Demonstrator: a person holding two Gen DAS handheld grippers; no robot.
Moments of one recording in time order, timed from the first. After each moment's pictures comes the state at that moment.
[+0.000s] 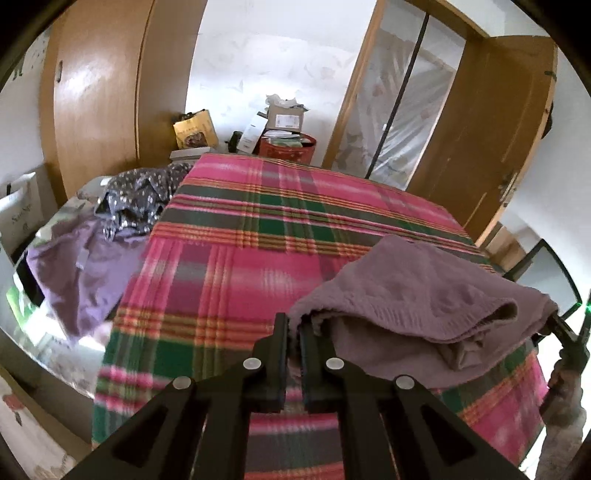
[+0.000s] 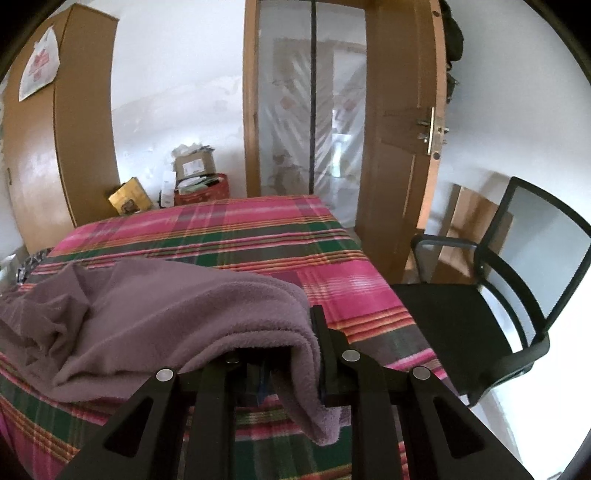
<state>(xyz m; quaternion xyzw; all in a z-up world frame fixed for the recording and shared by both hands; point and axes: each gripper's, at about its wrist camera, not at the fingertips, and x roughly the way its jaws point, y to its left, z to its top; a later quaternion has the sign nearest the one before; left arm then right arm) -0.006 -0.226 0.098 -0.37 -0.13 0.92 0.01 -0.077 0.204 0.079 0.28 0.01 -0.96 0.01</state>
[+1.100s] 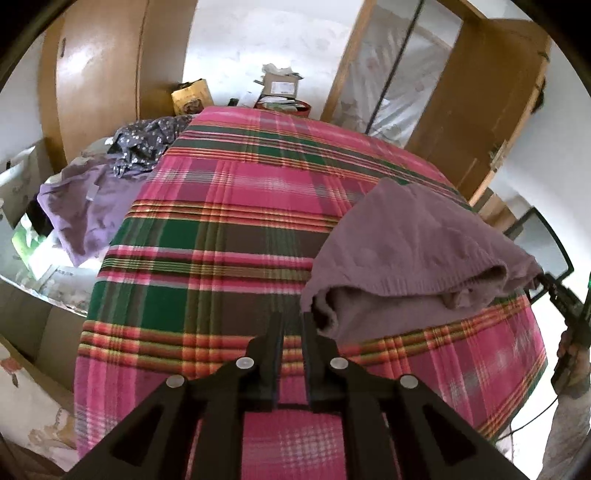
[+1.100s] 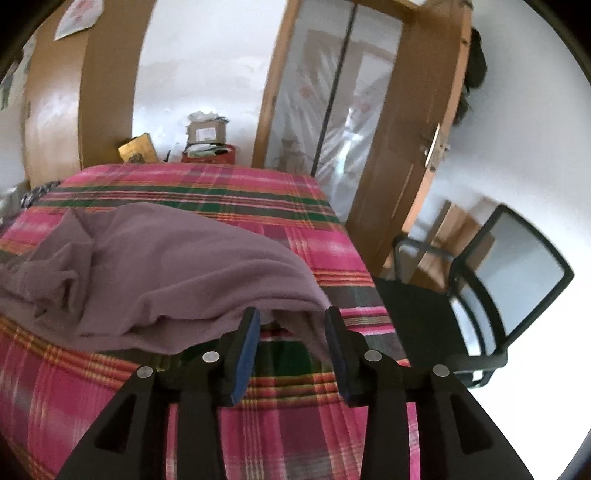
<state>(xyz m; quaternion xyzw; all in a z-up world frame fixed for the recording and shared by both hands) 0.073 -0.217 0.067 -0.42 -0.12 0.90 0.03 0.007 0.201 0.078 0.30 0.11 -0.95 0.03</state>
